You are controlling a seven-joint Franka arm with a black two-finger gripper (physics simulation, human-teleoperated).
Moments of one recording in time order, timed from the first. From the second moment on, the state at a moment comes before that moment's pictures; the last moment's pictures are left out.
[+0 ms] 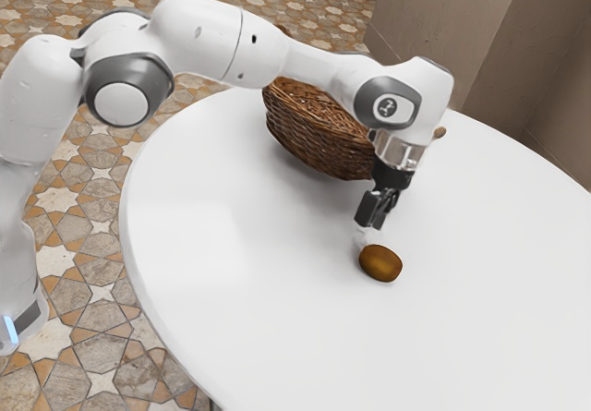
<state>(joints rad) -0.23 0.40 0.14 -1.40 -0.29 1.66 -2.32</state>
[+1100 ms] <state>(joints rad) -0.21 0.29 0.10 -1.45 -0.19 1.82 -2.18</state>
